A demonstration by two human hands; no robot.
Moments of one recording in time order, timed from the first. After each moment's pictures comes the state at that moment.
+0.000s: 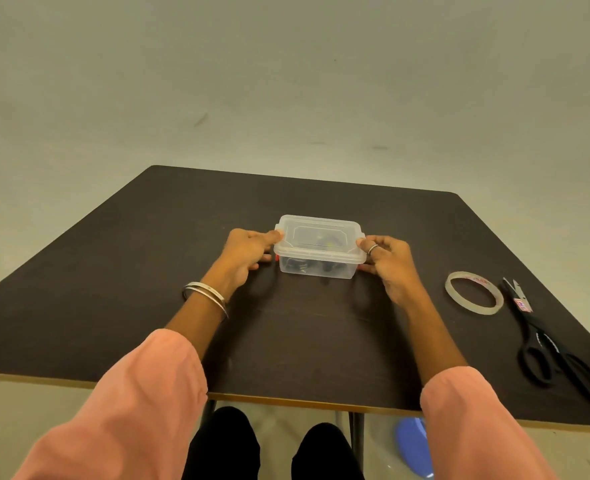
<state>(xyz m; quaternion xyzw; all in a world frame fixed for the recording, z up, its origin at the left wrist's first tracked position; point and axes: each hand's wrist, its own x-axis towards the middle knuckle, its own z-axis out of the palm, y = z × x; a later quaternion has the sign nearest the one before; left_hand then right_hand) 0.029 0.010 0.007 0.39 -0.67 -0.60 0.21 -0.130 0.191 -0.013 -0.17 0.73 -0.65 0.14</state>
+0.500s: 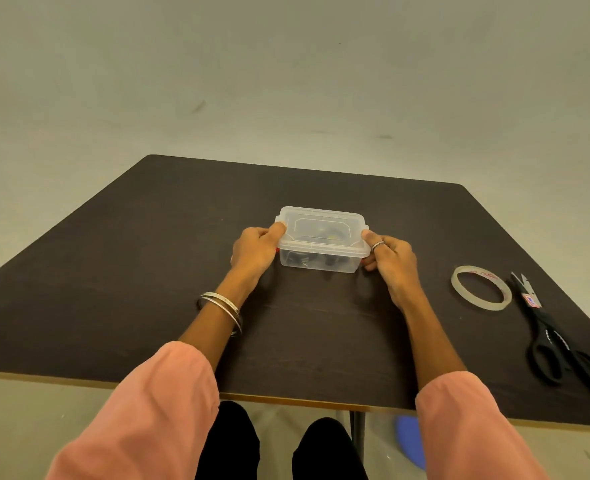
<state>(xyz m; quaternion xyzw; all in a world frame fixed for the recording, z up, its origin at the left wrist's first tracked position) 0.017 0.020 -0.018 0.38 -0.71 -0.53 0.26 -0.125 0.193 -0.026 -0.19 0.78 -0.59 0.07</state>
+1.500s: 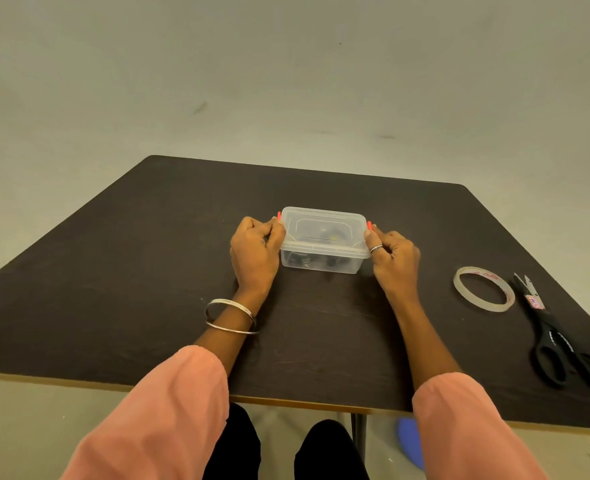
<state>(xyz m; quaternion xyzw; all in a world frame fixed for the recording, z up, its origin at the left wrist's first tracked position) 0.014 0.030 -0.032 0.30 -0.73 -0.34 0.51 -0.115 0.189 -0.026 -0.27 0.77 -0.58 -0.09</state>
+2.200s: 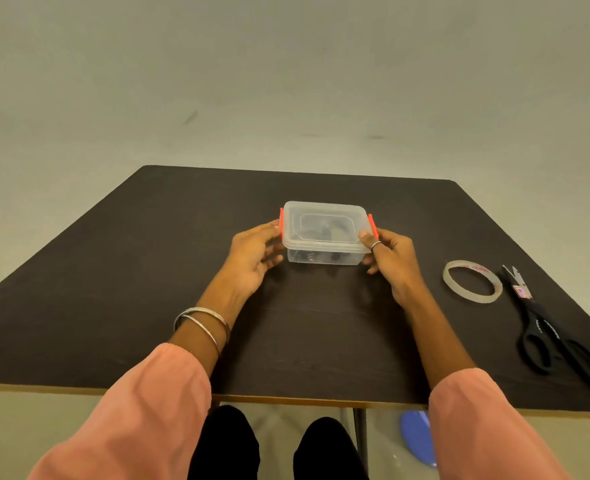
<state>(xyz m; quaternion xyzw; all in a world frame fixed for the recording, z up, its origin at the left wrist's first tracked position) 0.019 0.034 0.001 0.32 -0.52 -0.75 0.25 -0.123 0.207 -0.015 -0.22 0.75 -0.62 0.08</state>
